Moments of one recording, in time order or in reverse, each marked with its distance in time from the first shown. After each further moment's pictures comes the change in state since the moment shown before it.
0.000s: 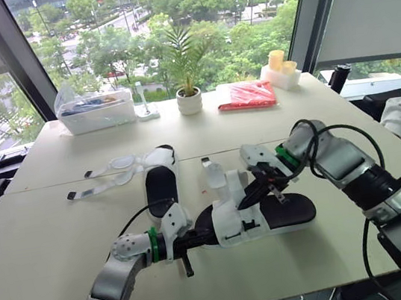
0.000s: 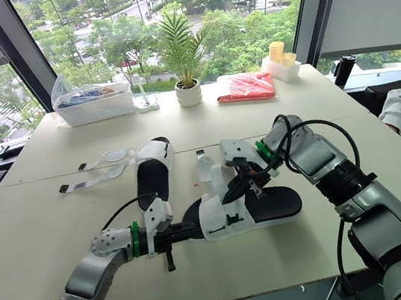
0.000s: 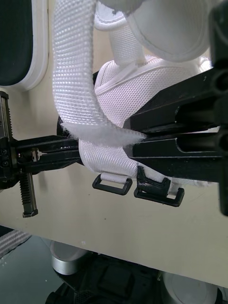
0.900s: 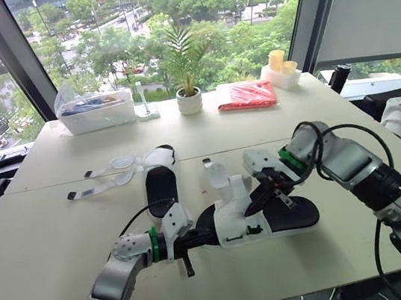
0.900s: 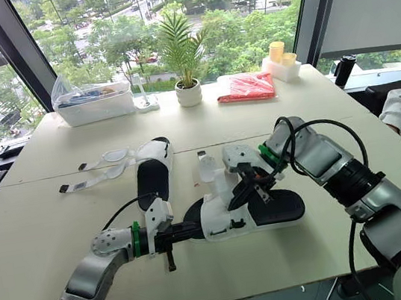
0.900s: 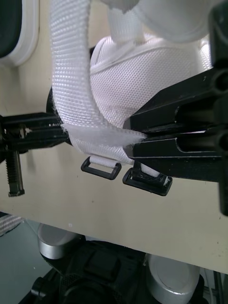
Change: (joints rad) left arm 0.000 -0.004 -0.002 -0.001 -0.001 -0.002 0.000; right arm 0.025 -0.075 0.065 -0.084 0.067 0.005 0.001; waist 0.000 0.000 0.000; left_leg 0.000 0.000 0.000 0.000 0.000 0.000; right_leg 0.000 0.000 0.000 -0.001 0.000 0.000
